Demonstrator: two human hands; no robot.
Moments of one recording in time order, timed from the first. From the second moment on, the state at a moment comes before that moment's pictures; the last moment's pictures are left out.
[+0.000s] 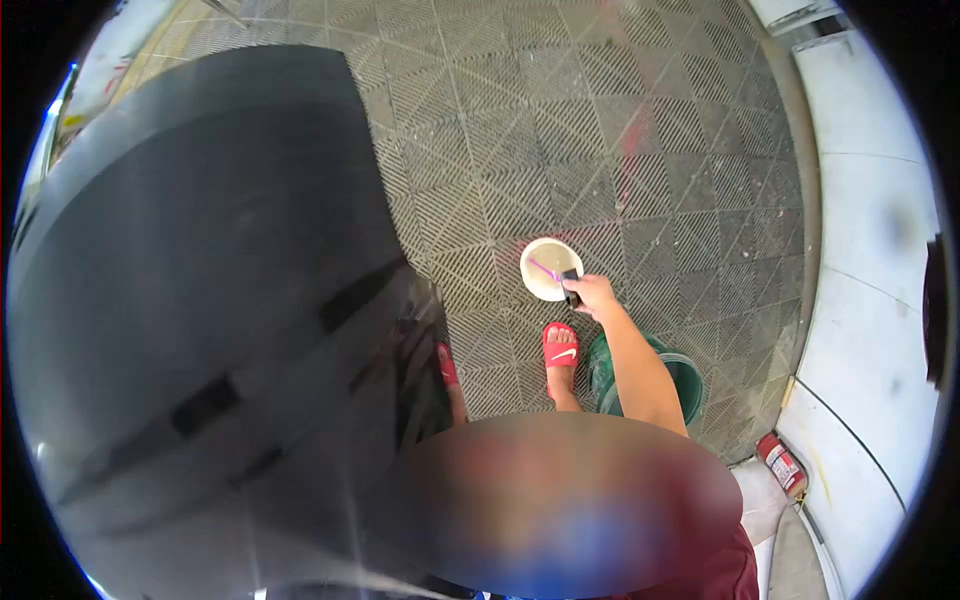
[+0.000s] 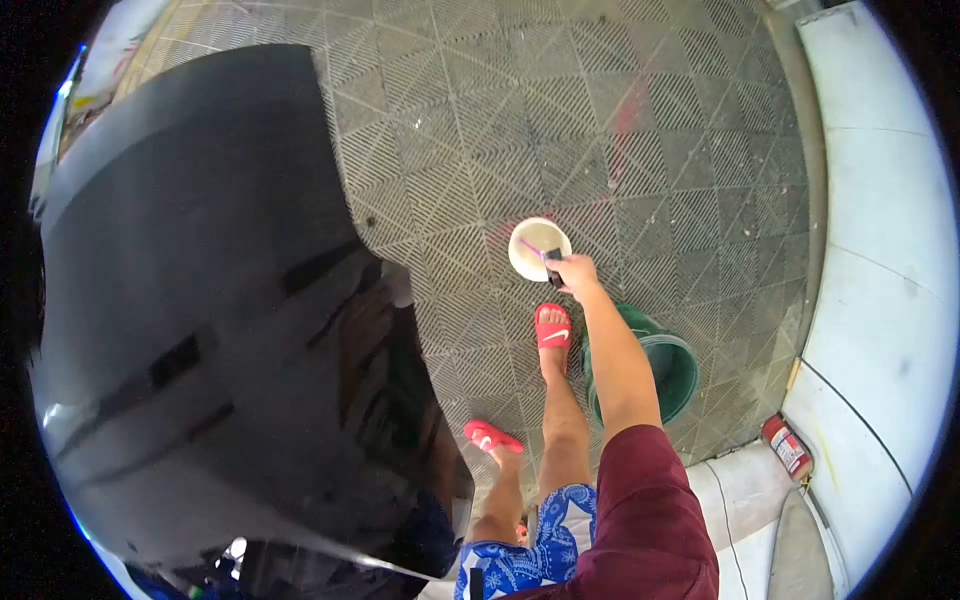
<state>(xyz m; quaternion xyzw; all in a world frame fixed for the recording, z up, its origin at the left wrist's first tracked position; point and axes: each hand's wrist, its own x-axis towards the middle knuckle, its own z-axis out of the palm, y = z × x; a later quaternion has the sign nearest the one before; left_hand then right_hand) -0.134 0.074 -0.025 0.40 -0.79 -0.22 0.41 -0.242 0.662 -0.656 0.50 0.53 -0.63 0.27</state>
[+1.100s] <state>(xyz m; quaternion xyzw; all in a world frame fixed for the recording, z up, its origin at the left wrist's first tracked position) -0.022 -0.040 0.190 -0.10 -0.93 -0.13 0.32 0.083 0.394 -0.071 0.30 0.80 -0.52 -0.02</state>
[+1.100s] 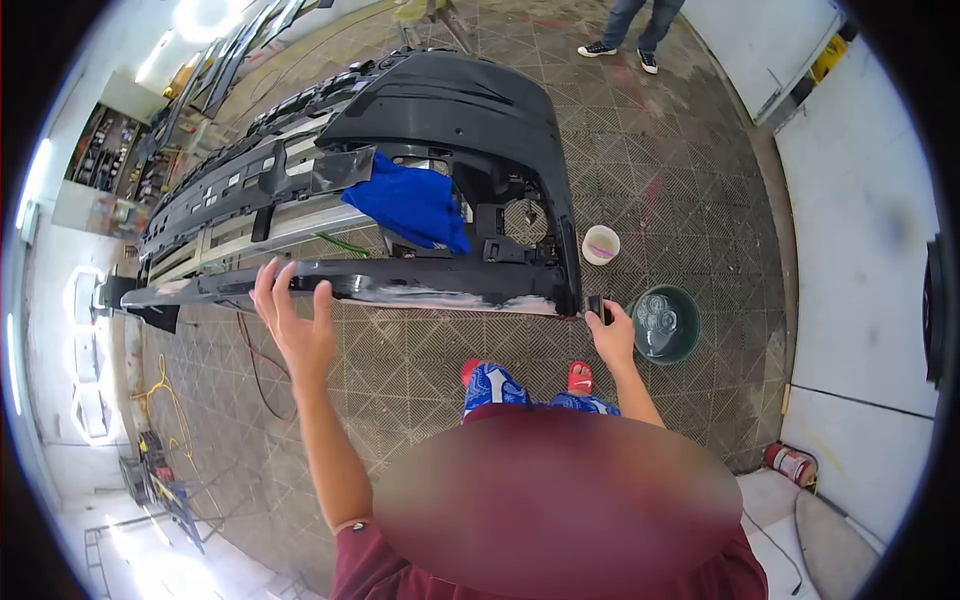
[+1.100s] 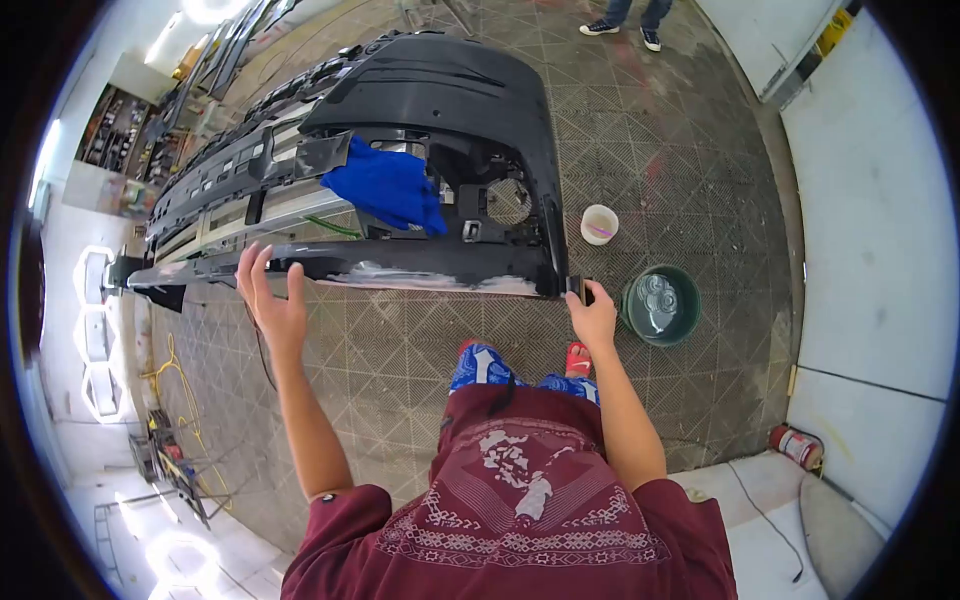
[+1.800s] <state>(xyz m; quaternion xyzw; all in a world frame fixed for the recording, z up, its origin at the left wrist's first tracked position) -0.131 -0.095 0.233 -0.43 -0.88 -0.01 -0.19 0.071 0.172 0.017 0.45 0.75 -0.39 -0.27</state>
